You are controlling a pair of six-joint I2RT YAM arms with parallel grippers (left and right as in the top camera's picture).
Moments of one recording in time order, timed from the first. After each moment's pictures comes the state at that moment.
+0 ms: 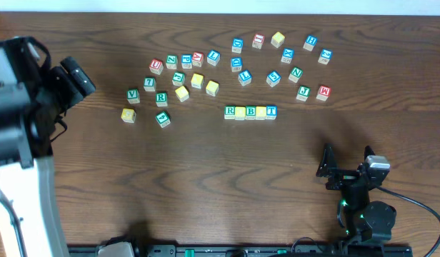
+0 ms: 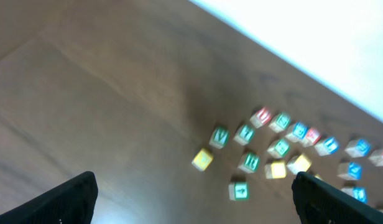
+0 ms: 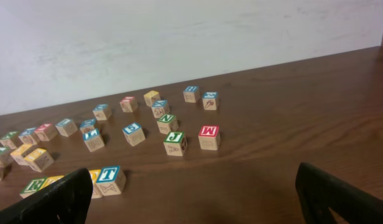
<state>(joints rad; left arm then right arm) 0.22 1.25 1.64 -1.13 -0.10 -0.36 -0.06 0.02 0.01 -0.07 -0.06 0.19</state>
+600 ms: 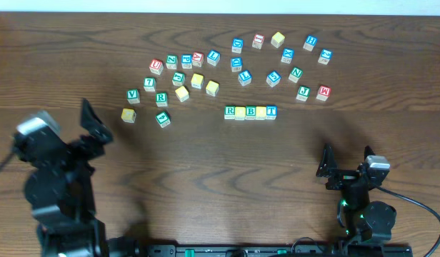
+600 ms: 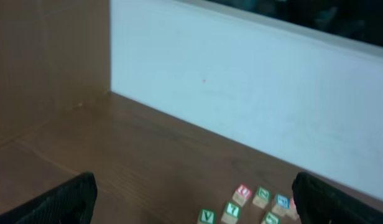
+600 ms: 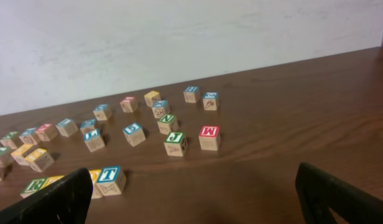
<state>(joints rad) 0.19 0.54 0.71 -0.28 -0.11 -0.24 -0.06 0.01 0.01 -0.07 -0.06 0.19</state>
